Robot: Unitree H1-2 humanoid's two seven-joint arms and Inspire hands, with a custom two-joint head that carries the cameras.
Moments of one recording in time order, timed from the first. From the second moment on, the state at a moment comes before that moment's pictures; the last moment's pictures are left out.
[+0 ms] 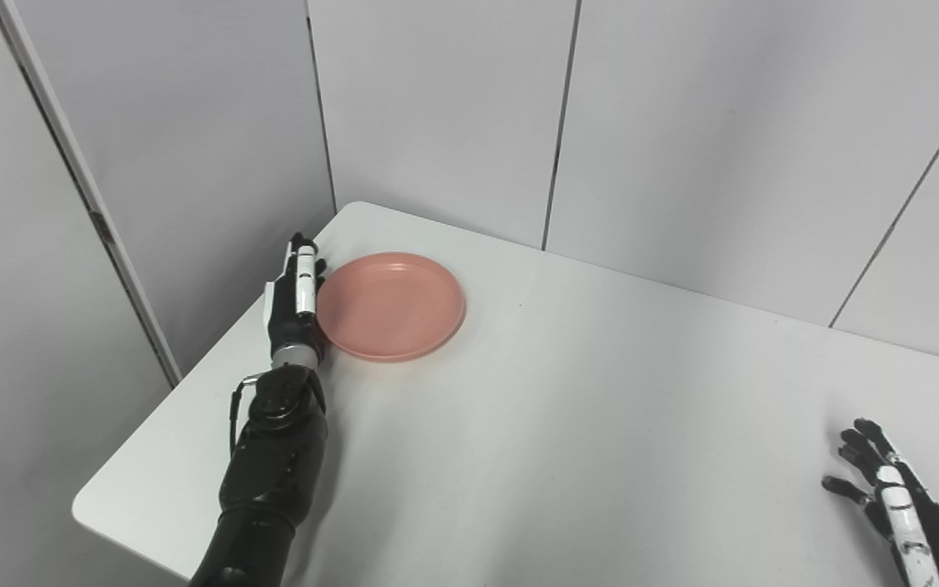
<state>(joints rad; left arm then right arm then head) -0.49 0.24 0.32 0.43 -0.26 0.04 0.21 -0.27 -0.24 0.01 0.22 0.05 -0.13 0.19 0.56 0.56</state>
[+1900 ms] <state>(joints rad) -0.28 0.09 -0.10 0.04 -0.33 0.29 -0.17 -0.20 -0.12 0.10 0.05 -0.15 0.01 0.07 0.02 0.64</state>
